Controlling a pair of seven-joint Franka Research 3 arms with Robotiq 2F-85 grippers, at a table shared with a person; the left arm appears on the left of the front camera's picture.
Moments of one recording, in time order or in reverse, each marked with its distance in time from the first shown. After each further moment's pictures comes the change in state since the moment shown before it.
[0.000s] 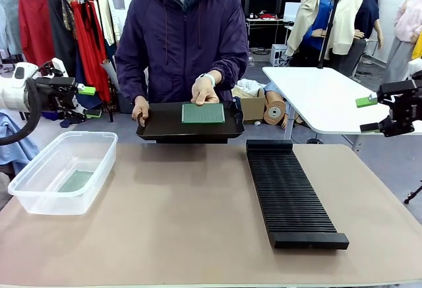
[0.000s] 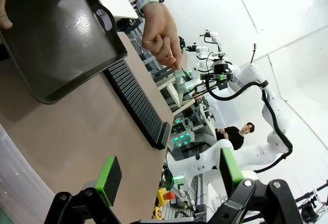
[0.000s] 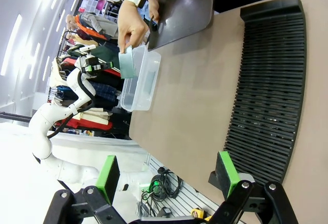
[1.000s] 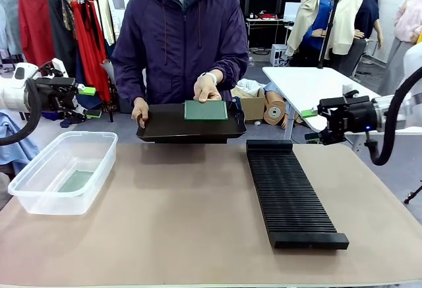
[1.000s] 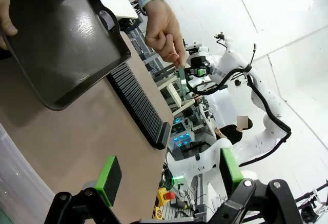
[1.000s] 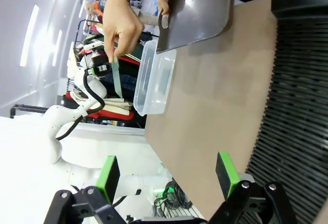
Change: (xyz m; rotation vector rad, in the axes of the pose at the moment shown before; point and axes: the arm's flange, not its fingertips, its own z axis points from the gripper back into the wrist) left arm 0.000 0.001 0.000 0.000 0.000 0.002; right arm 0.049 -0.053 -0.135 0.153 0.093 -0.043
